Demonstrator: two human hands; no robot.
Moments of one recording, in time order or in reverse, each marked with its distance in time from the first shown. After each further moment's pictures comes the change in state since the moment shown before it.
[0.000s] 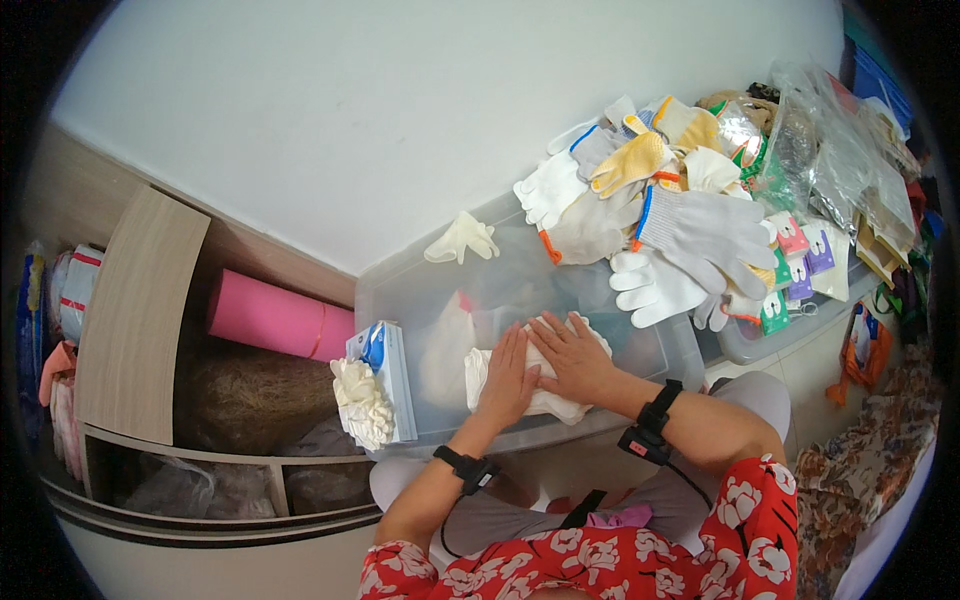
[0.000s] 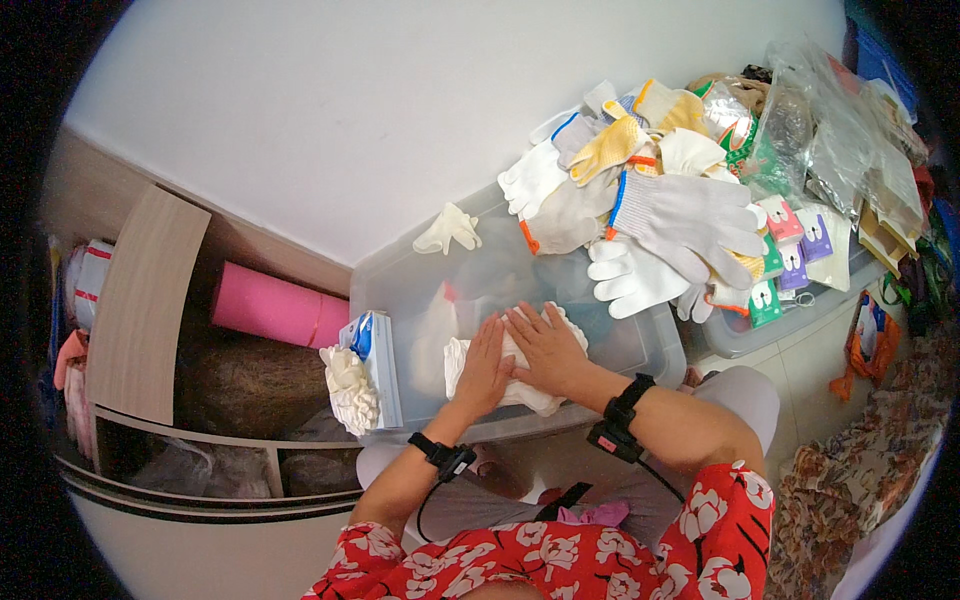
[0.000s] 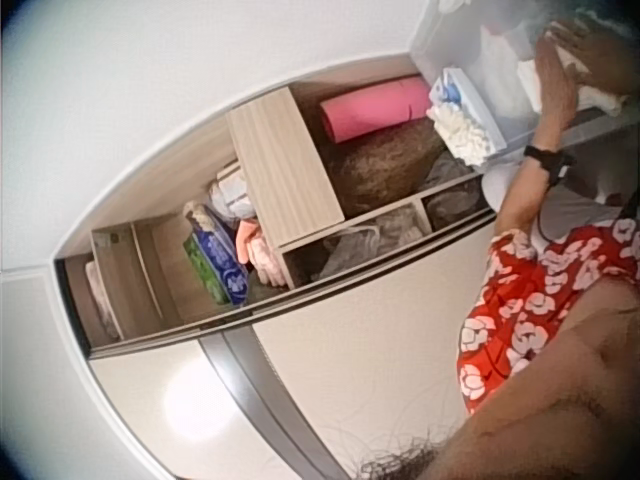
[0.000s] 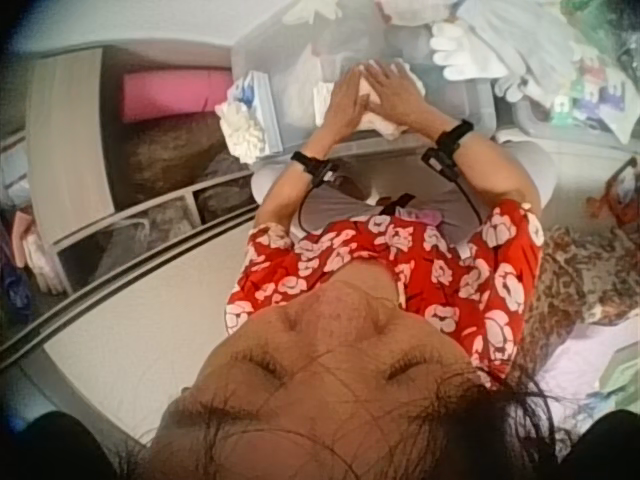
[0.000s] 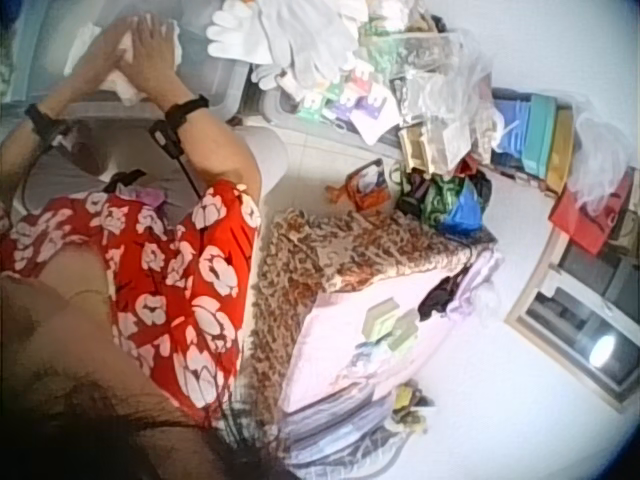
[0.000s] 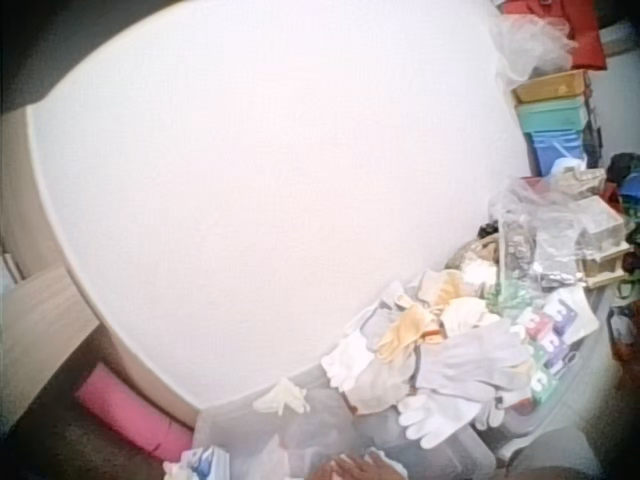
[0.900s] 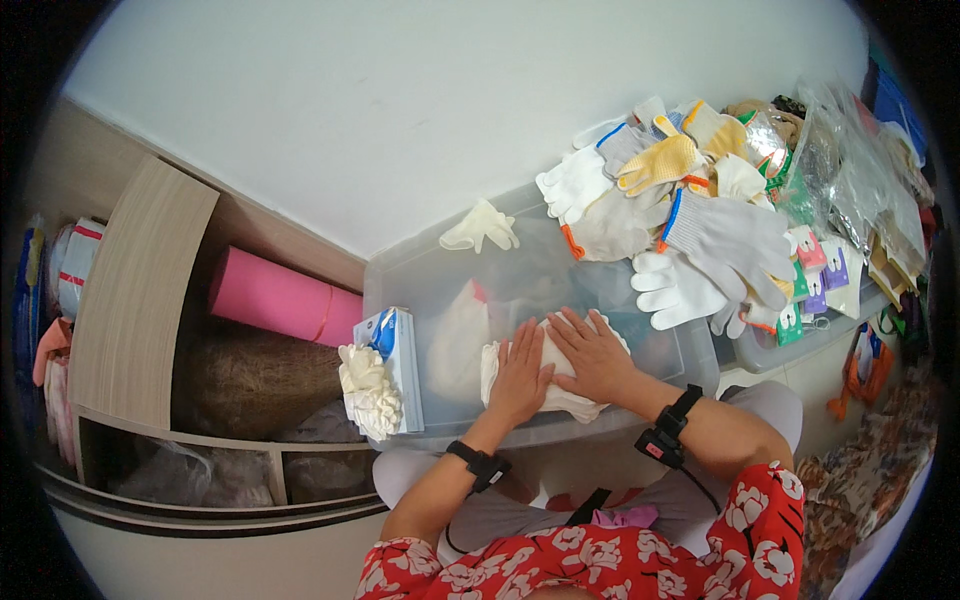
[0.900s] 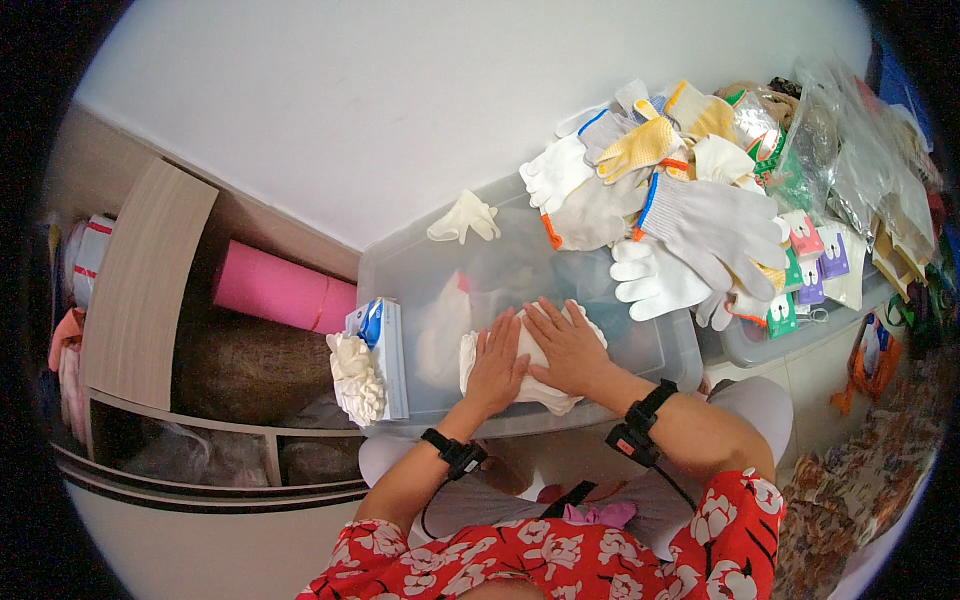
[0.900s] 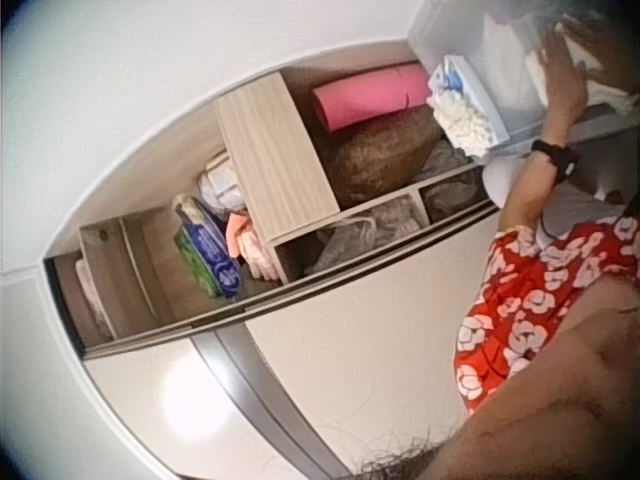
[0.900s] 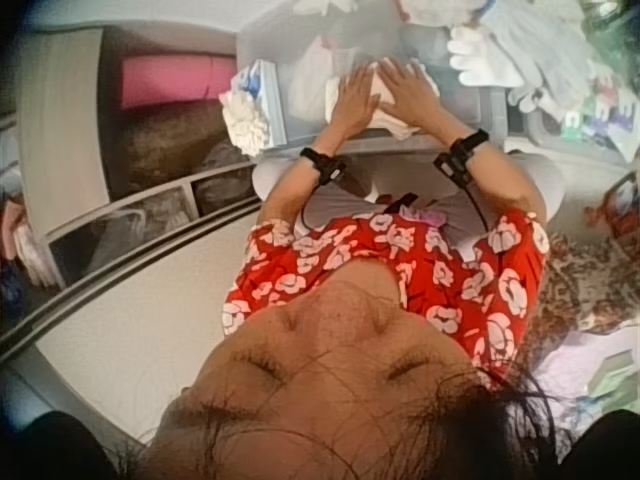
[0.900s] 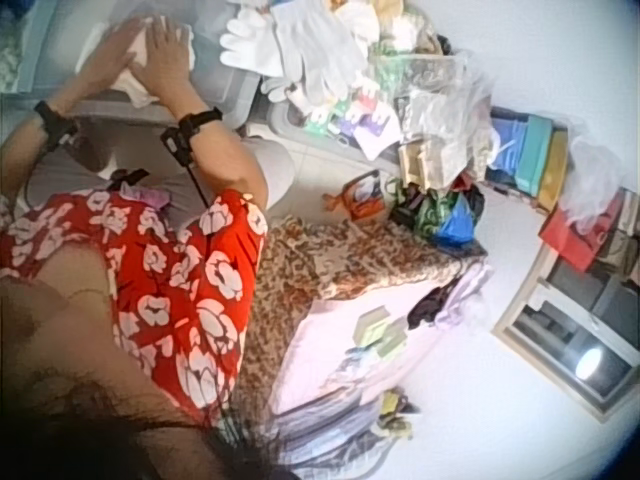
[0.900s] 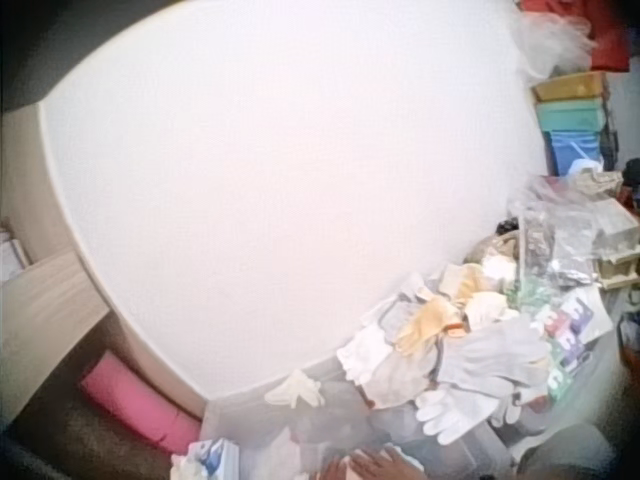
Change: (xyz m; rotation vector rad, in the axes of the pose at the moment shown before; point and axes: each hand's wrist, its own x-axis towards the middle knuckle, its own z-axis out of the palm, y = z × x) left_hand -0.008 0.001 0.004 0.116 -0.027 -0.079; right_hand -0.003 0.001 -0.010 0.017 -0.020 -0.019
